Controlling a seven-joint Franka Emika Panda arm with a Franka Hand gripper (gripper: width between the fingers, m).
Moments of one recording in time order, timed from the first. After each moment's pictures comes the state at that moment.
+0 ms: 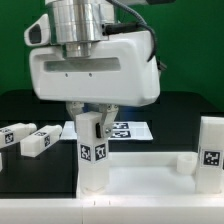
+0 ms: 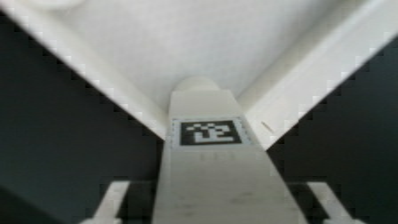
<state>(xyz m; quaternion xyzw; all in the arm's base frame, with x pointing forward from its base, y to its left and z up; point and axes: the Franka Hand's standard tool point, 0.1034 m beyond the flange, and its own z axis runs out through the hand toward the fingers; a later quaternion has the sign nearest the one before) 0.627 -0.050 0.107 -0.87 0.49 -0.04 0.06</state>
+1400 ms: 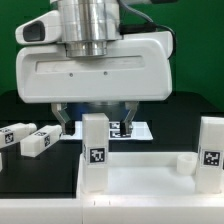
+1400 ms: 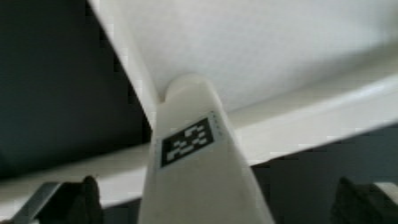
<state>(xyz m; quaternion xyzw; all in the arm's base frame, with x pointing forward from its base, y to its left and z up) 0.628 -0.048 0.109 -1.00 0.03 -0.06 0.04</state>
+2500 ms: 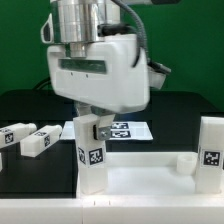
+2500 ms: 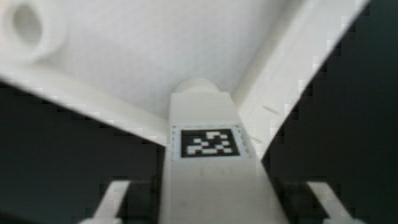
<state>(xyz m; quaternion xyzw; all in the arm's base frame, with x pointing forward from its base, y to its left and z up) 0.631 -0.049 0.108 -0.82 0.57 -0.03 0.05</state>
